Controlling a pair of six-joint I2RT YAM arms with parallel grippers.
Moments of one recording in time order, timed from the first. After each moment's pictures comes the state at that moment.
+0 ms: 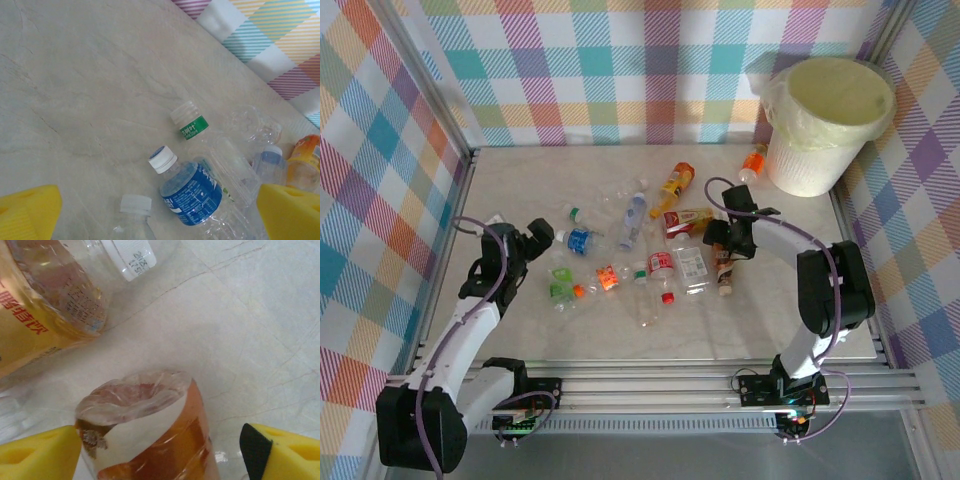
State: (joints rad) left arm -0.10 0.97 0.60 -0.19 -0.10 -0.69; right arm 0.30 1.70 1.07 -0.52 0.05 0.55
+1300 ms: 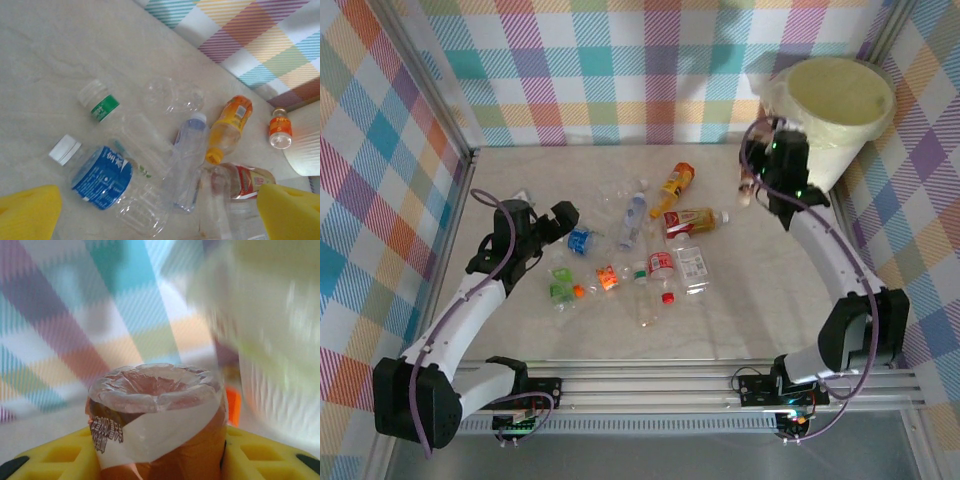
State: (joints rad) left arm -0.22 1.10 0.81 -0.21 0.06 -0.71; right arm 0.15 1.50 1.38 -0.13 0.14 0.31
